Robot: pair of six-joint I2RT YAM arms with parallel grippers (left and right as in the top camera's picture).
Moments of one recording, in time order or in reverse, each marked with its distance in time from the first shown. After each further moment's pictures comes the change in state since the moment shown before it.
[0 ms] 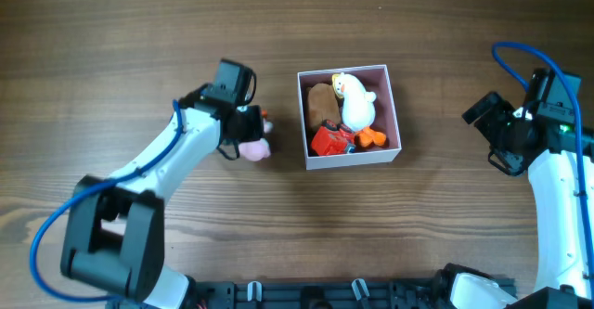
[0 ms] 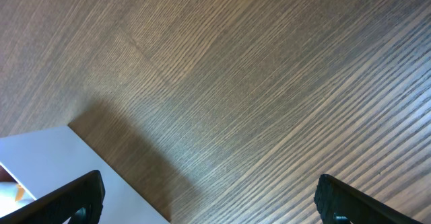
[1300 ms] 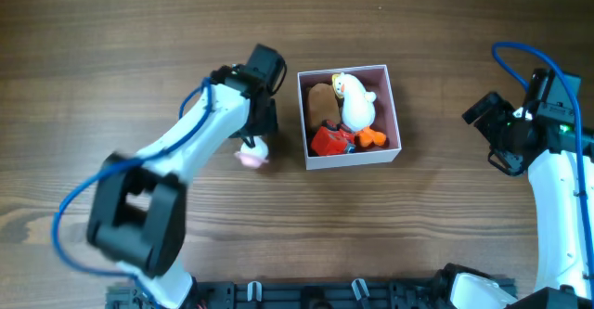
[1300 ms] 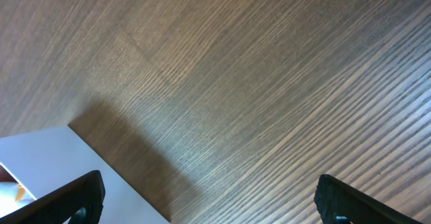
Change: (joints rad) left arm -0.114 0.102 0.274 -0.307 -0.190 -0.091; right arm 0.000 0.000 0.000 0.000 0.000 0.000
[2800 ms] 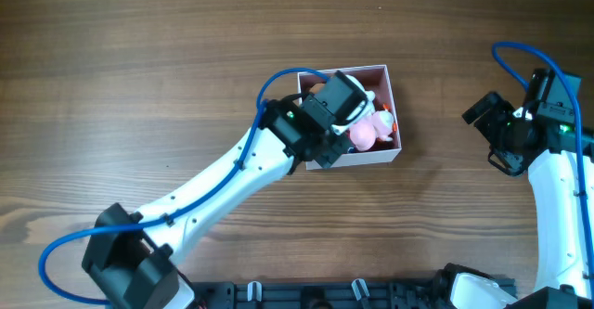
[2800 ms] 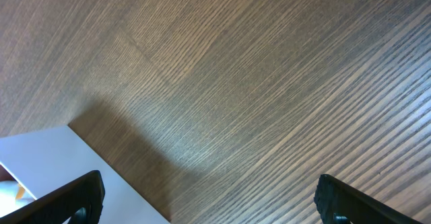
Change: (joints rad) left arm -0.361 -0.118 0.059 0.067 0.045 0.531; right arm 0.000 0.000 0.000 0.000 0.000 0.000
